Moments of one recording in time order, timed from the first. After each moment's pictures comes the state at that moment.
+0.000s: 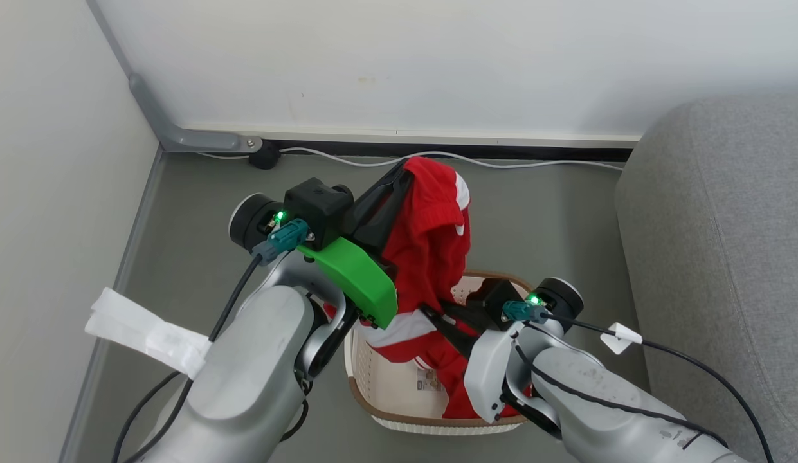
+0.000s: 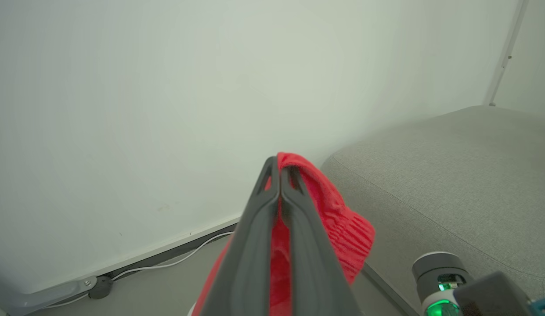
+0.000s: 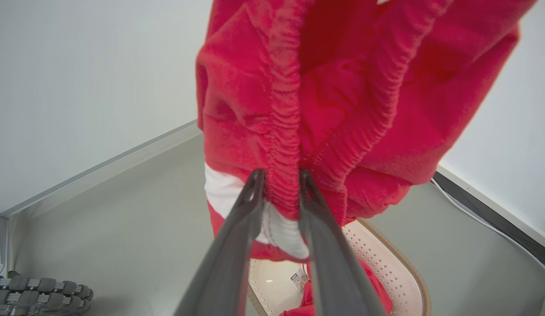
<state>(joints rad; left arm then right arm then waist) -0.57 0.04 -0.68 0.28 -0.49 -0.10 -0.12 -0.51 -0.07 0.96 0.75 0.37 0.12 -0.23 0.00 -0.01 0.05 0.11</state>
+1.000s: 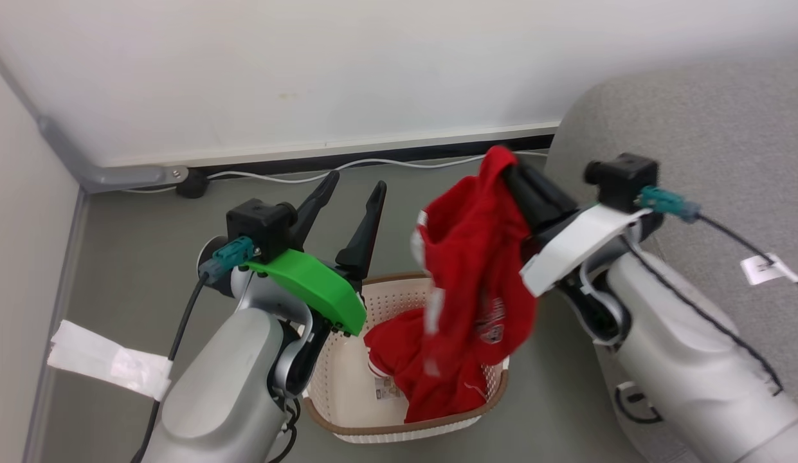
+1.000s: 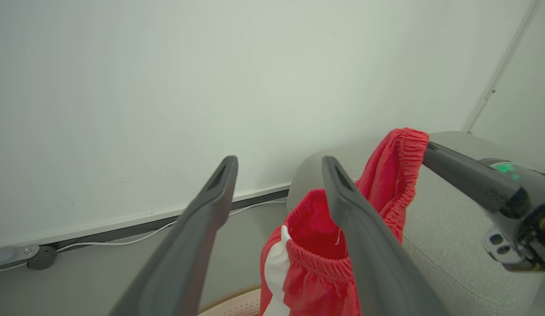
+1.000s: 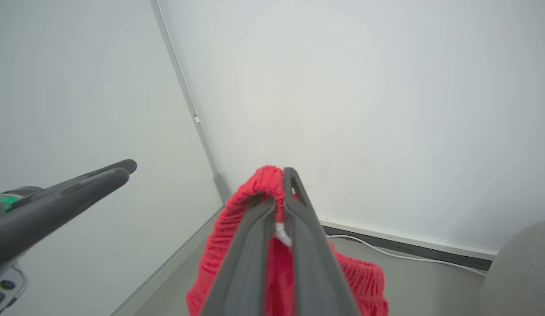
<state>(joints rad) -0.48 0.05 -0.59 0.30 -0.61 -0.05 -0.14 -0.54 -0.16 0.65 0.48 0.60 0.12 -0.25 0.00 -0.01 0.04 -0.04</state>
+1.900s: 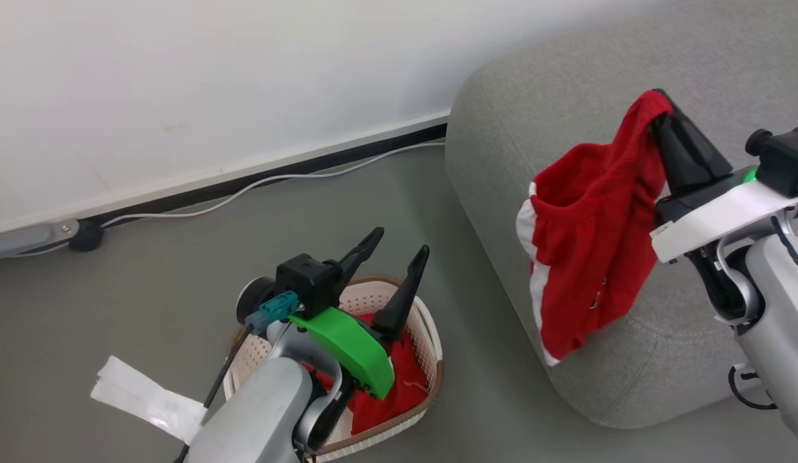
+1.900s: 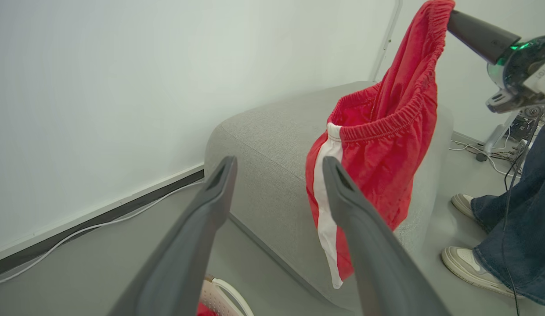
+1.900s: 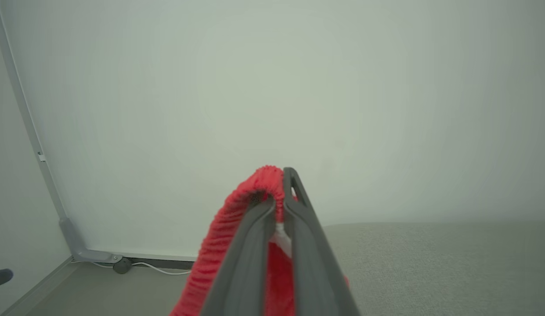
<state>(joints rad) -0.38 0.07 -0.70 0.25 -0.58 -0.08 -0.16 -0.44 -0.41 0.43 0.25 0.54 0.06 -0.25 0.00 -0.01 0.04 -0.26</state>
